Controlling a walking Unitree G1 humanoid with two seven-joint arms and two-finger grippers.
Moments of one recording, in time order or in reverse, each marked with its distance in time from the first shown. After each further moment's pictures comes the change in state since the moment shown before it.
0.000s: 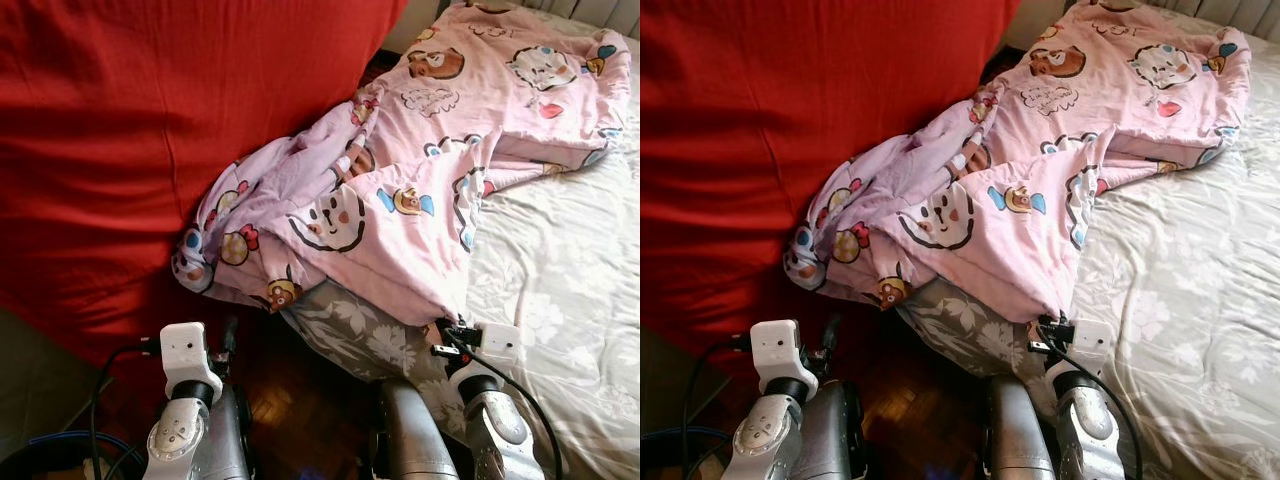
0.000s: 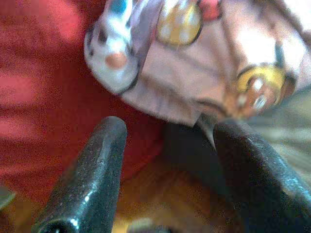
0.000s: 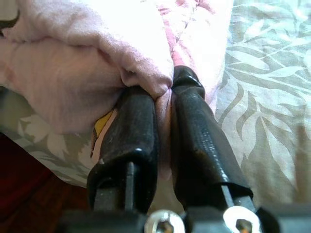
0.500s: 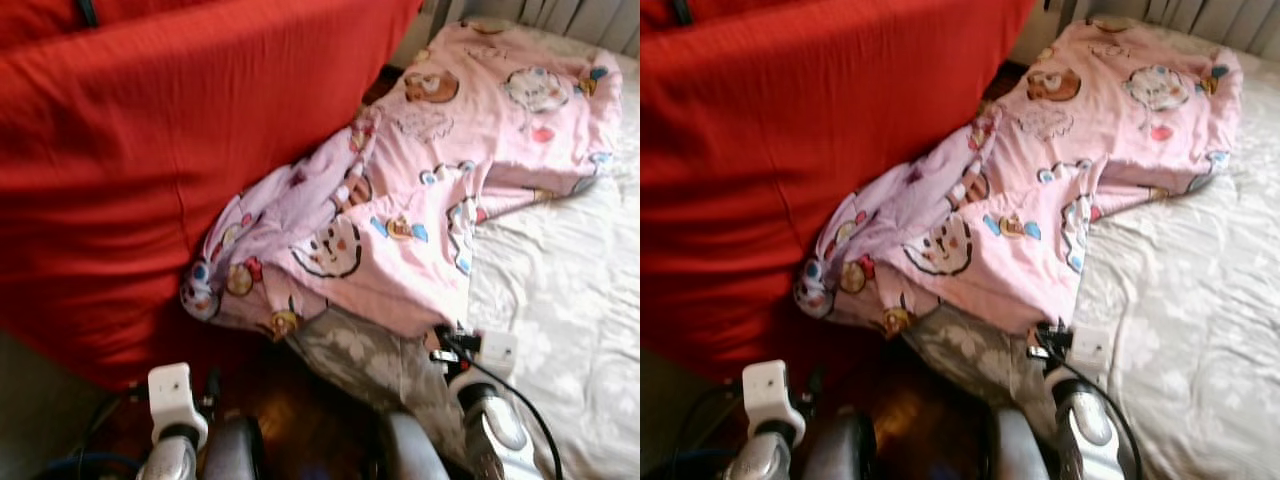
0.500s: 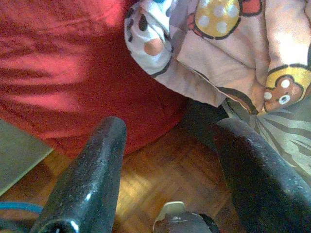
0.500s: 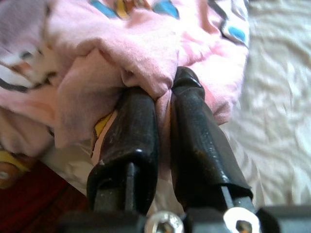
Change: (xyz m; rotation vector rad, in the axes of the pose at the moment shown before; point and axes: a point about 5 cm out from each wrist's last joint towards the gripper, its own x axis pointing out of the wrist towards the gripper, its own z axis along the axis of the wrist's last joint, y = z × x) left arm -0.015 0.017 -0.050 0.001 0.181 0.052; right arm -0.008 -0.002 -0.005 -0.006 0.018 -0.011
